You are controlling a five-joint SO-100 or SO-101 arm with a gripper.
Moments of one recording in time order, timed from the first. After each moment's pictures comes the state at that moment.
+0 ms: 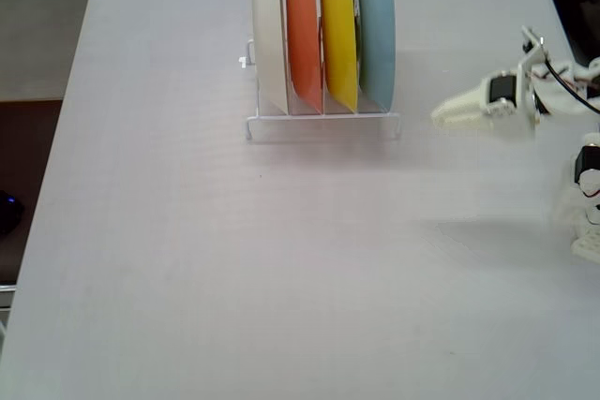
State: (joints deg) arm 12.4 163.8 140.4 38.5 -14.2
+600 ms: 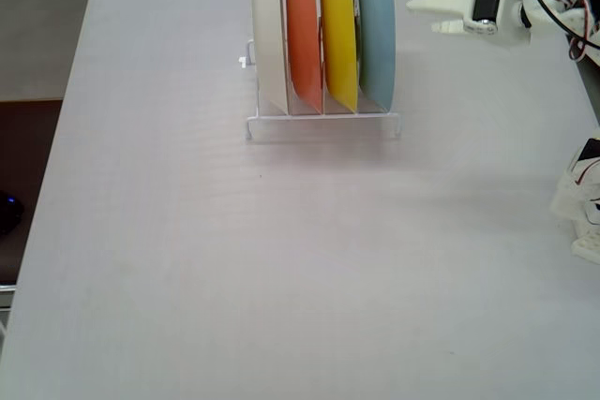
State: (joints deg) arm 29.1 136.3 103.0 50.9 -42.5
